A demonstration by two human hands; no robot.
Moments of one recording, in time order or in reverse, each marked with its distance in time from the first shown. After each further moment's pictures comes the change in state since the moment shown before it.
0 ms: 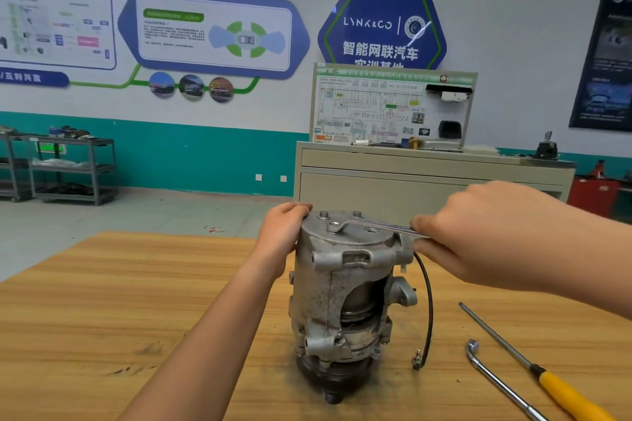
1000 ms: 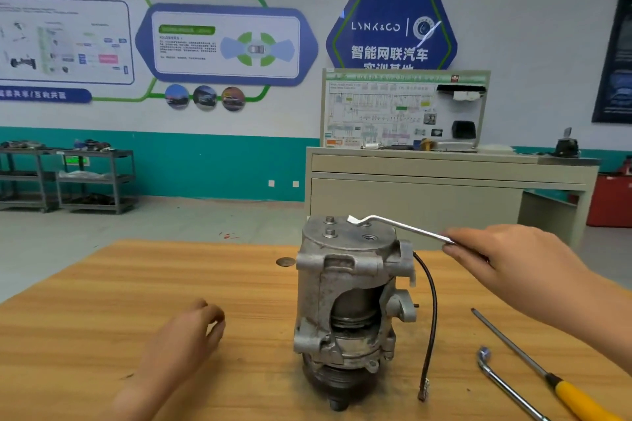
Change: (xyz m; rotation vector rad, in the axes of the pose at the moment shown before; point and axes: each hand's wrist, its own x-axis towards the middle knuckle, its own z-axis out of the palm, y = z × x) left_hand -0.056 -0.104 -0.129 1.234 0.041 0.202; right_hand -0.010 0.009 0.083 0.520 0.383 0.283
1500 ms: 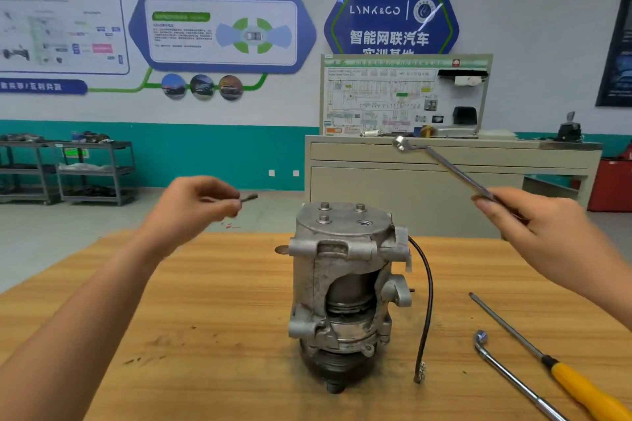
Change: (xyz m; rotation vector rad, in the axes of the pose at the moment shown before) left_hand 0.054 0.068 -0.126 -0.625 0.151 0.114; right_hand -0.004 0.038 0.012 0.370 0.298 0.112
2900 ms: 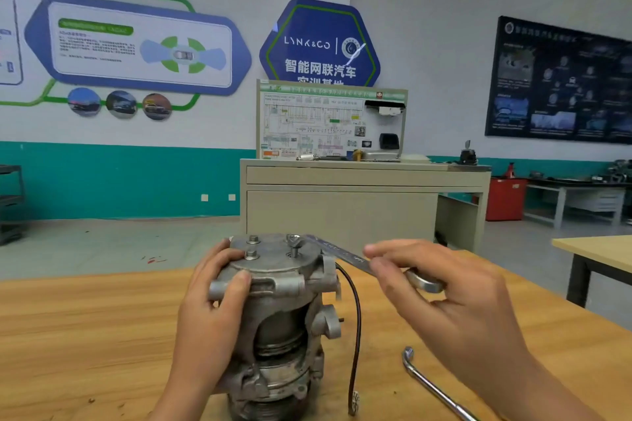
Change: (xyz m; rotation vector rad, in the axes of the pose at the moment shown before) left_hand -0.057 0.029 0.123 -0.471 0.239 0.016; right_hand -0.032 -0.090 -0.008 0.240 0.263 -0.198
